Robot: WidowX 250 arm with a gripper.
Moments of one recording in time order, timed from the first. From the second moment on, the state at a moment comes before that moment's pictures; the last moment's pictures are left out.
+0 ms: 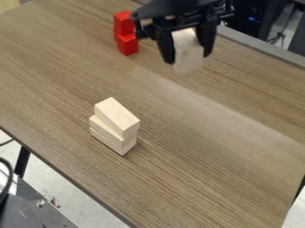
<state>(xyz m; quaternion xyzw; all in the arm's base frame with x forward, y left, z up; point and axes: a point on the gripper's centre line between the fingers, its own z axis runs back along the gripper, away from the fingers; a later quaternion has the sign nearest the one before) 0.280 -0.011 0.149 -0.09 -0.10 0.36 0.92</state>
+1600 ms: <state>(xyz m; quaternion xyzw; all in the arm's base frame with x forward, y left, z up) 0.318 0.057 0.079 -0.06 -0.06 -0.01 1.00</state>
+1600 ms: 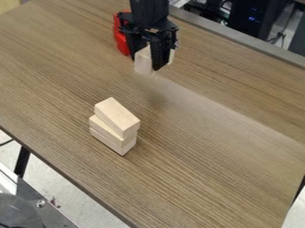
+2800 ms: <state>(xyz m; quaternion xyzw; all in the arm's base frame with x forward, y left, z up) 0.324 0.062 0.036 -0.04 -0.03 -0.04 1.00</state>
